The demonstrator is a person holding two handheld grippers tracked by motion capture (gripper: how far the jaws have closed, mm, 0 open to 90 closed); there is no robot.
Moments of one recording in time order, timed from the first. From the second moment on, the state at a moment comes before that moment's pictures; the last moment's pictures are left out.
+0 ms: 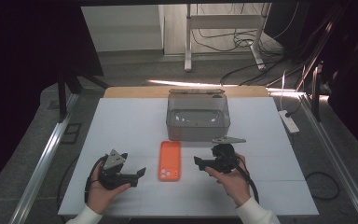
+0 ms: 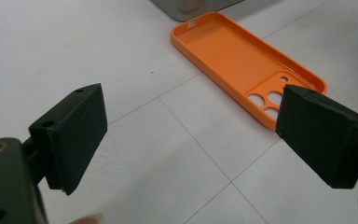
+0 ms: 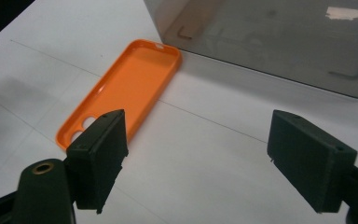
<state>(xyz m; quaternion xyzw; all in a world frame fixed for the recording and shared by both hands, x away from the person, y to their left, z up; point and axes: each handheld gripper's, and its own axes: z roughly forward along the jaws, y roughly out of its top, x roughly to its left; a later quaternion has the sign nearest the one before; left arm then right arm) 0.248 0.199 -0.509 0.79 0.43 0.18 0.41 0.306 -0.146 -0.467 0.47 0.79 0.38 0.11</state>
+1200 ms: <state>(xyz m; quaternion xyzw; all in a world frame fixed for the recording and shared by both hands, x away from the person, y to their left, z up) 0.256 0.196 -0.509 0.79 0.43 0.16 0.41 0.342 -0.055 -0.488 0.53 0.81 0.25 0.06</state>
